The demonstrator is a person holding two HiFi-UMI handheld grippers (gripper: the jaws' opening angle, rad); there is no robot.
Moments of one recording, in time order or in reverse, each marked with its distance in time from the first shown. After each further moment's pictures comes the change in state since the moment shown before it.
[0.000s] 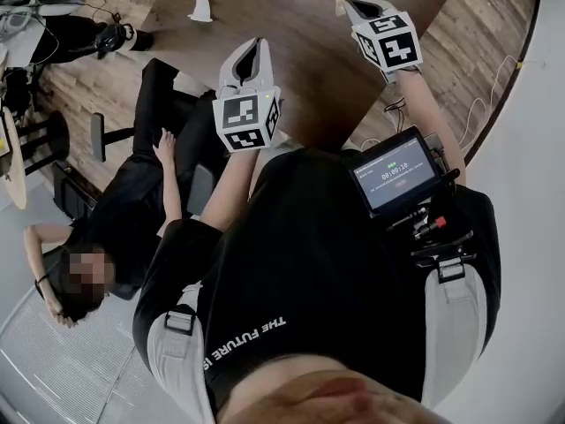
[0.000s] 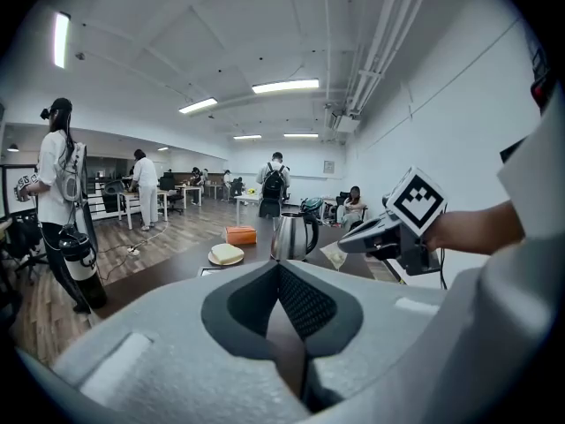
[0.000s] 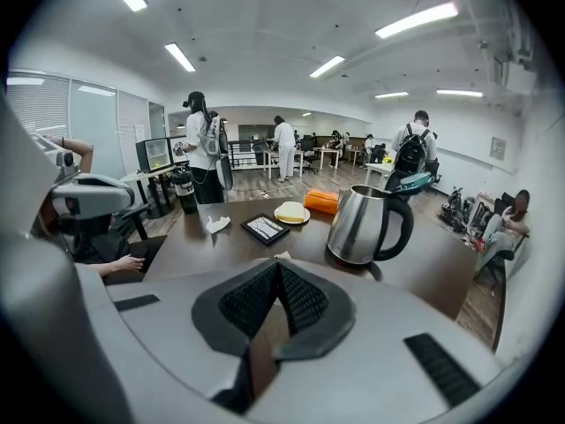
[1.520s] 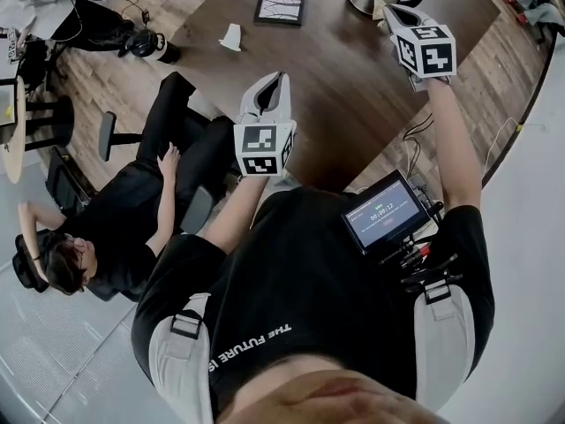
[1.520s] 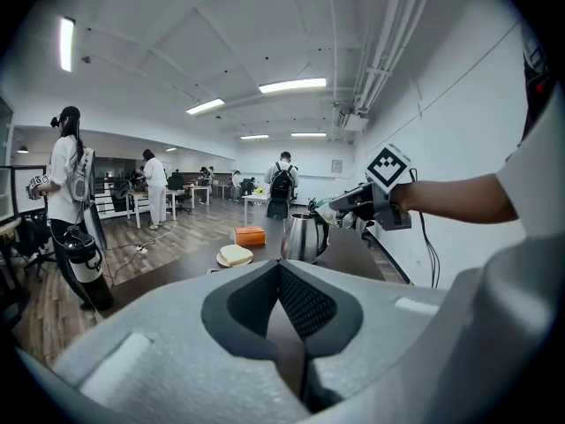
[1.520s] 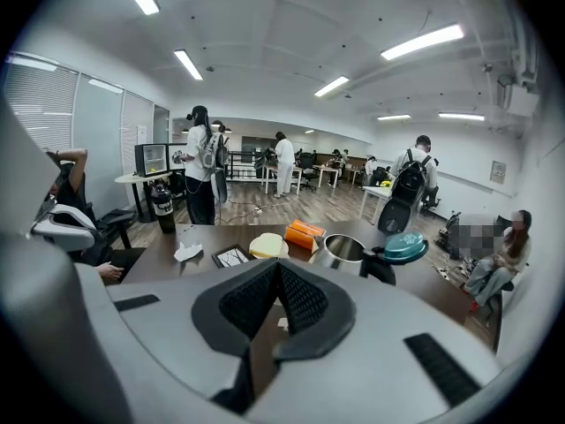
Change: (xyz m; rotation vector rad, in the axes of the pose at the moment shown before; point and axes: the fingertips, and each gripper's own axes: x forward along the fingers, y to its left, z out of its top) left arm -0.001 0.007 0.011 -0.011 -0.018 0.046; right arm 0.000 -0.076 0.102 -0.079 -0.114 -0.038
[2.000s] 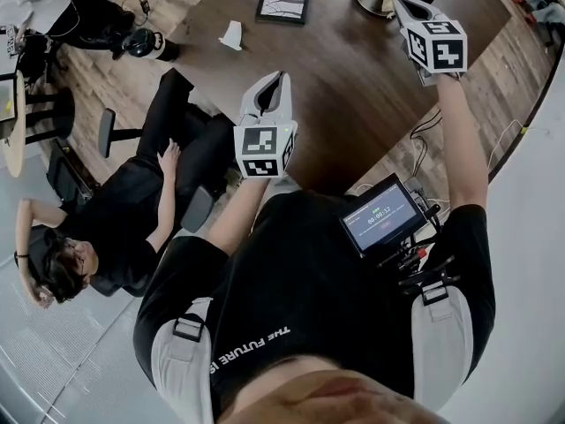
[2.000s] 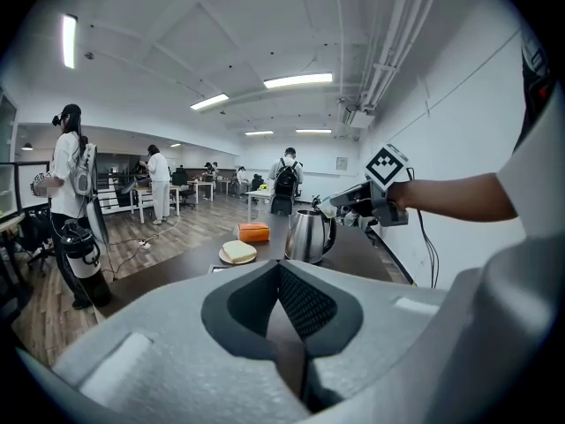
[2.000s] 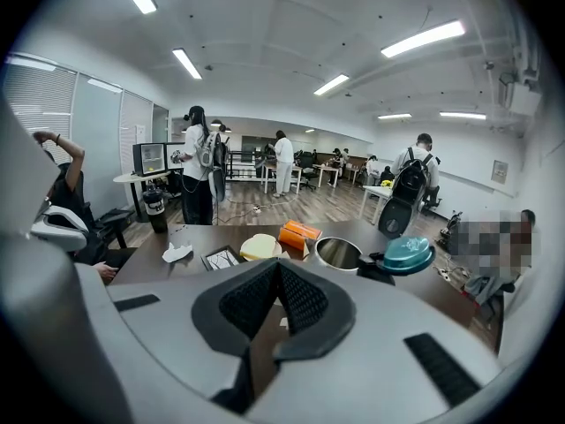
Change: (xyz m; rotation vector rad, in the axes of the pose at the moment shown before) left arm 0.016 0.008 -0.004 -0.021 0.022 0.021; right arm 0.024 -0.026 0.006 -0.004 0.003 -0.001
